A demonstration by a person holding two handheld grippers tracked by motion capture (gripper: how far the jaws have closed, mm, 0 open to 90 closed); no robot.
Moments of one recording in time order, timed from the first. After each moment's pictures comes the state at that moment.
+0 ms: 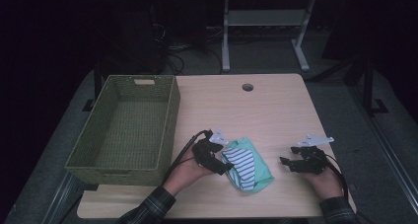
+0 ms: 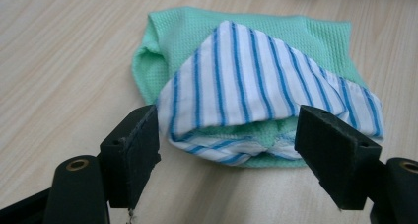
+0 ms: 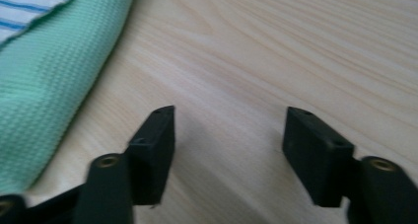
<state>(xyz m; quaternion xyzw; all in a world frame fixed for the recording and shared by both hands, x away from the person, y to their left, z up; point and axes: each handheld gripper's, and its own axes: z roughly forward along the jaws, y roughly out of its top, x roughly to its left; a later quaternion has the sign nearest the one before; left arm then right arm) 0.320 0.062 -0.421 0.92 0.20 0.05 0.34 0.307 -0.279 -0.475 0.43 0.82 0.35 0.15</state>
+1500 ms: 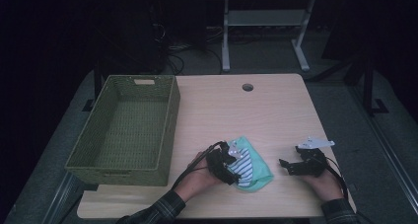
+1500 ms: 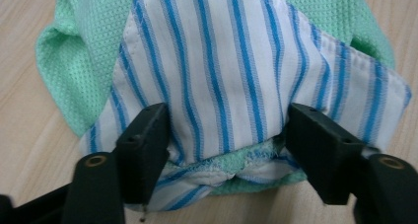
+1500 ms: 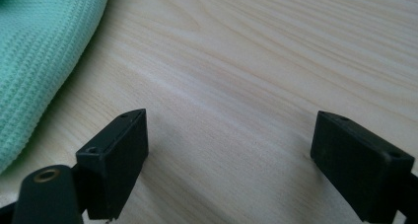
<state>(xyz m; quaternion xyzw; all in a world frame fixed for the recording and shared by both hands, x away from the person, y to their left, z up) 0.310 0.028 -0.453 0.95 0.17 0.05 0.27 0.303 -0.280 -0.482 0.43 0.81 0.35 0.17</state>
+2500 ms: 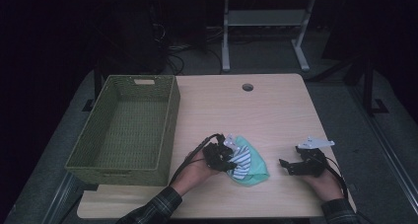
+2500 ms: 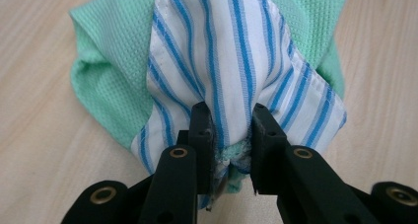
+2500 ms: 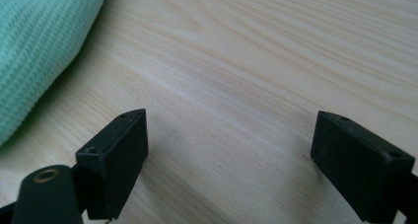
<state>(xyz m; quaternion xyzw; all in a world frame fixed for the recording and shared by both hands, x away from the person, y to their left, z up) 0.325 0.038 -0.433 0.94 0.17 0.02 0.29 0.303 -0.280 -0.482 0.44 0.81 0.35 0.17</state>
